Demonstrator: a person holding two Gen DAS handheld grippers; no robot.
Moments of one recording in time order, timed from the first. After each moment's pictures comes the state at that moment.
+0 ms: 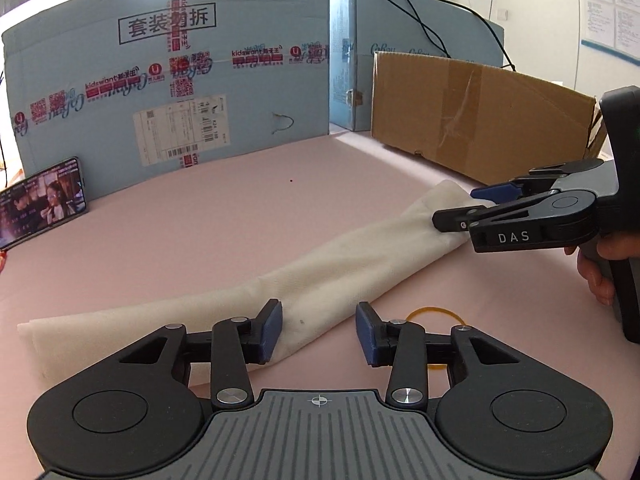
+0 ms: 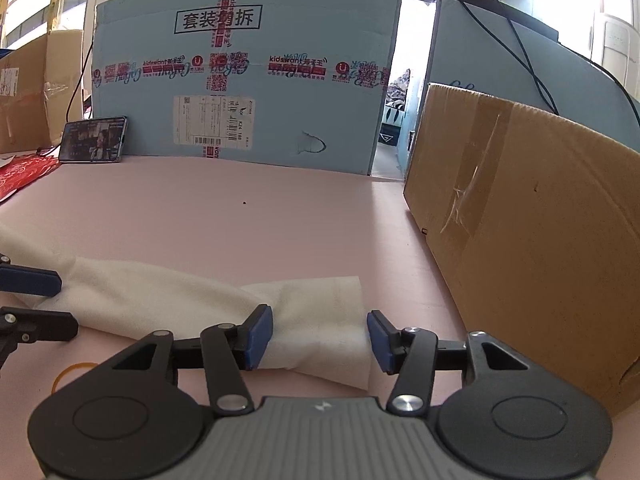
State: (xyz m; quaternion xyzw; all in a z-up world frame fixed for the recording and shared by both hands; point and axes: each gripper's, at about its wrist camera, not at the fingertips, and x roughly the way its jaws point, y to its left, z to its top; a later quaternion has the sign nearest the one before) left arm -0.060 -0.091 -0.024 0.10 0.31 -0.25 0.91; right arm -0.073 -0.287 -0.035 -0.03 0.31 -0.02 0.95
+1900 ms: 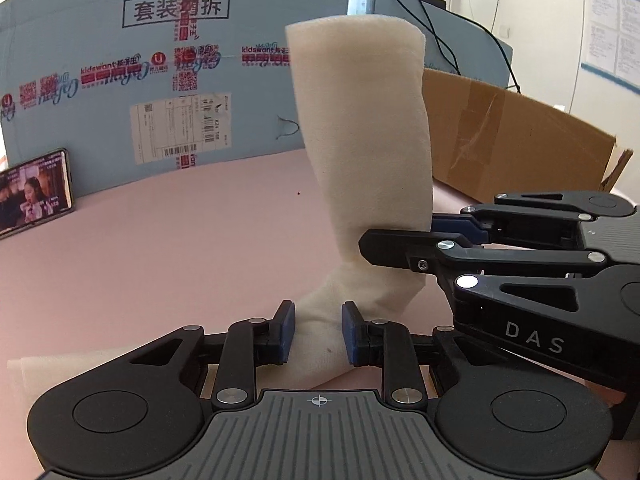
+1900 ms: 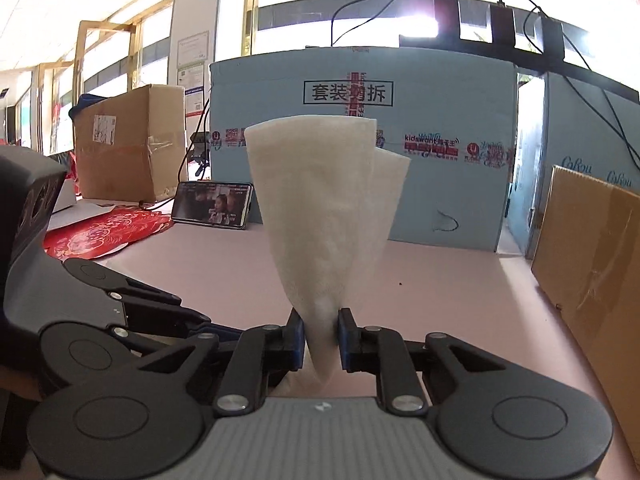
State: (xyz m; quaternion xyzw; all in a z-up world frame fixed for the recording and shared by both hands) left arm -0.029 -0.063 -0.015 0.04 0.31 -0.26 0.91; right arm -0.070 -0.207 -0.015 -0.03 0.21 0.11 0.97
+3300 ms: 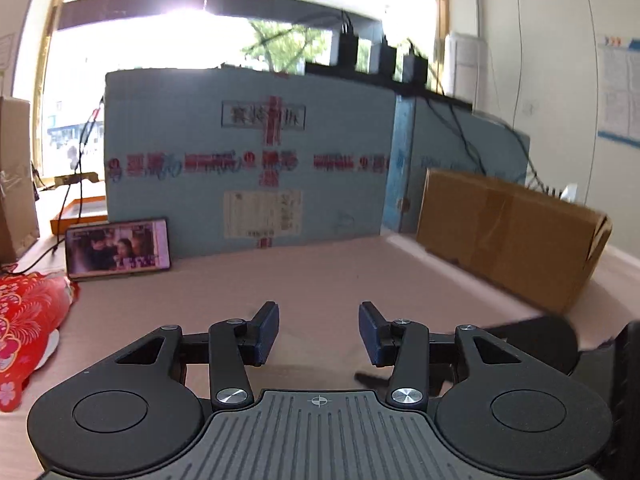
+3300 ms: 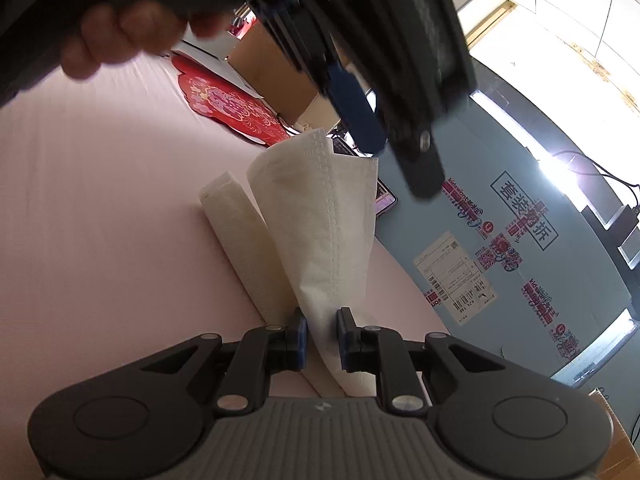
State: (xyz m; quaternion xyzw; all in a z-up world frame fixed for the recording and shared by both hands) left arm -0.061 -0.009 0.010 0.05 0.25 -0.19 0.95; right arm -0.125 -0.094 -0.054 -0.38 0.13 0.21 0.89
